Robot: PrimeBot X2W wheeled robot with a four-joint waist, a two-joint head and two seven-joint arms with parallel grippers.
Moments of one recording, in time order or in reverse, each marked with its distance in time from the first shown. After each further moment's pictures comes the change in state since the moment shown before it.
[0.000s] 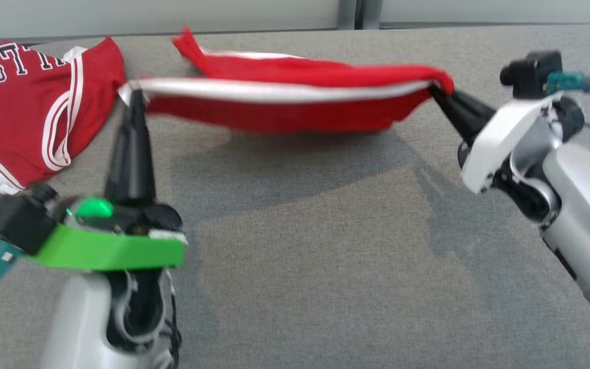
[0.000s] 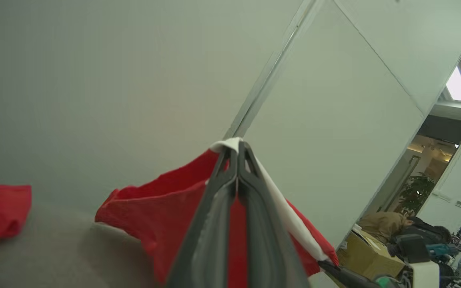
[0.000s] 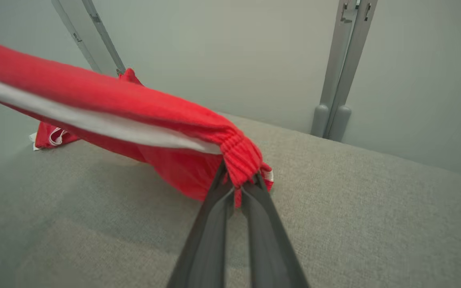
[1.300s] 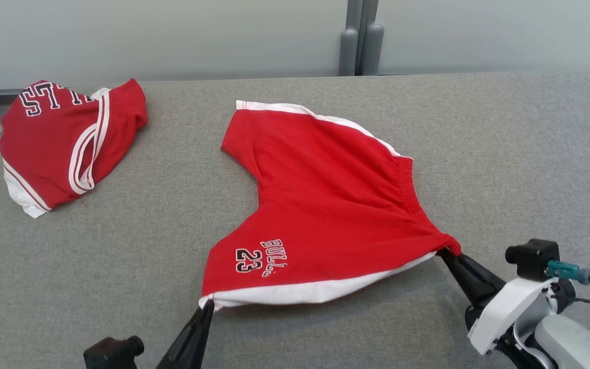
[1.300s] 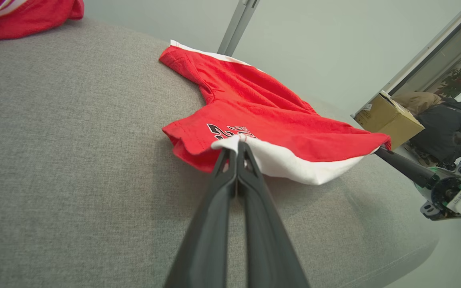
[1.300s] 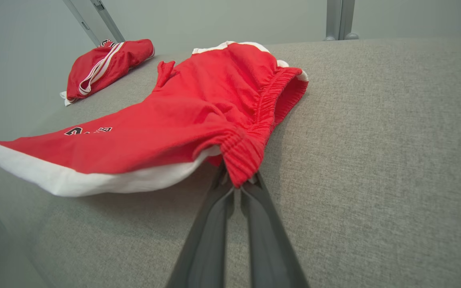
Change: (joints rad) left arm 0.475 0.151 -0.195 0.123 0.076 -0.037 0.036; right arm 0.532 -0.055 0.053 -0.095 0.040 -0.023 -0.304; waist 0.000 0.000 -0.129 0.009
